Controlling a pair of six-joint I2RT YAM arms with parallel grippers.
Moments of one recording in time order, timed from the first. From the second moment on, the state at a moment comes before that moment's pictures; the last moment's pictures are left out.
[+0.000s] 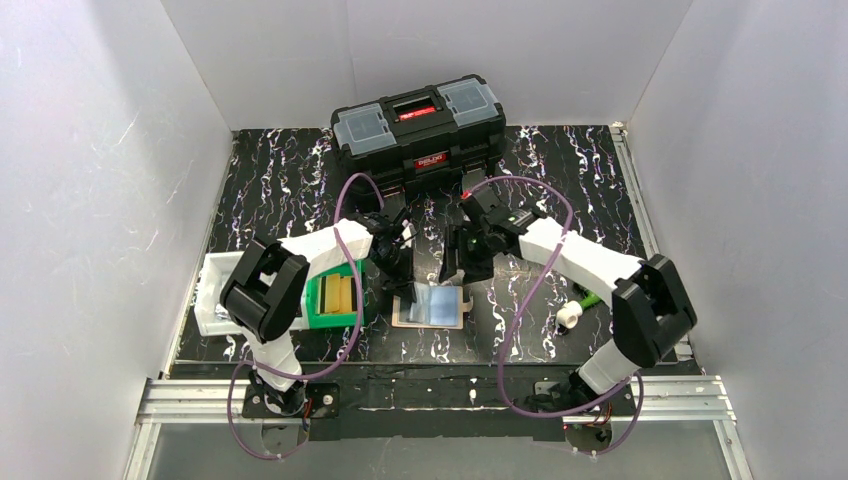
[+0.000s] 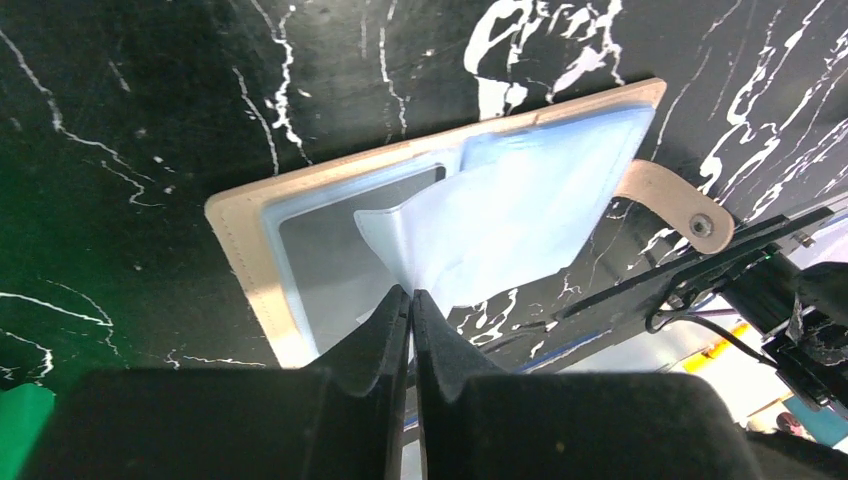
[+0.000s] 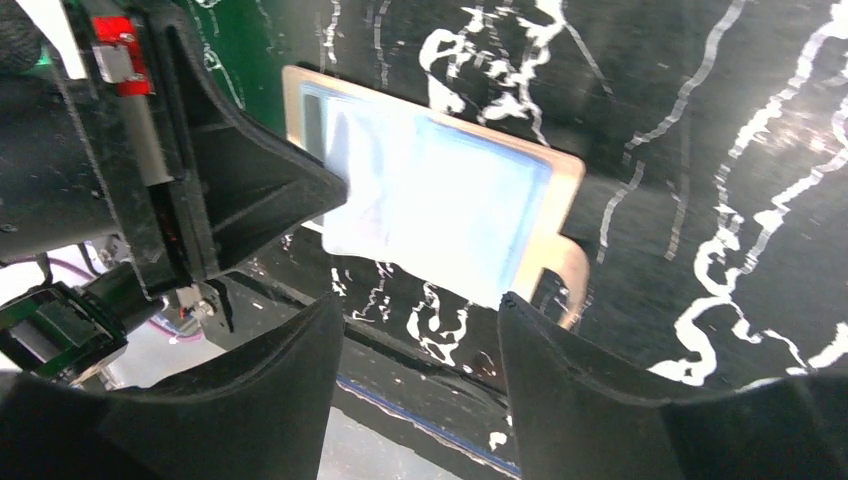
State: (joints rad) left arm -0.62 1.77 1.11 -0.69 0.36 -0.63; right arm 0.72 1.59 1.17 -0.67 -0.26 0.68
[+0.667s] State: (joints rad) left arm -0.72 1.83 1.27 -0.72 0.33 -0.70; right arm 0.61 1.39 1.02 -0.70 -0.20 0.68
